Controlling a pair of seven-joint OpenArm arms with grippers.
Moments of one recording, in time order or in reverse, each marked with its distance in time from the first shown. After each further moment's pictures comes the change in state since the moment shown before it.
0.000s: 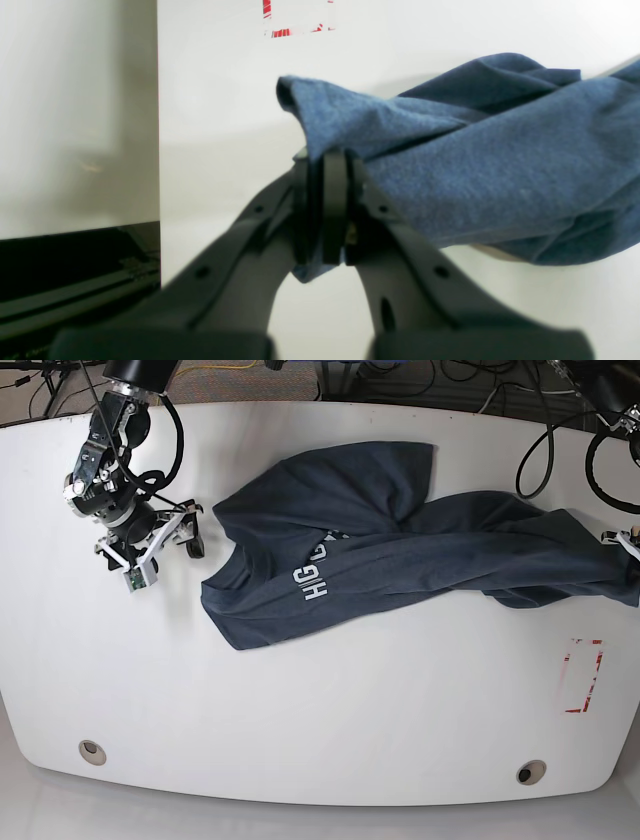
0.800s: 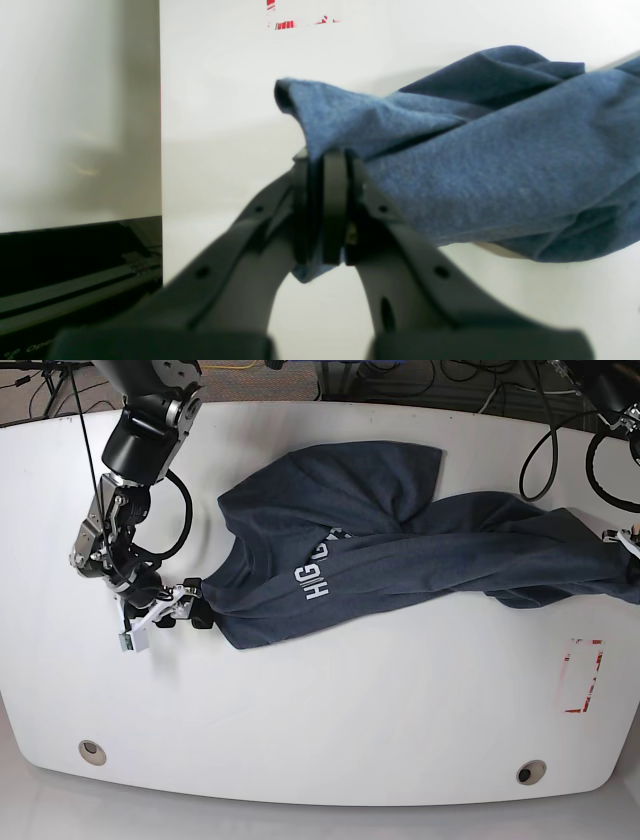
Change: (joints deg) left arm 0.1 0.0 -0.1 0.0 0.4 0.0 0.0; right arm 21.8 -0.2 3.3 -32.3 3.8 -0.2 5.0
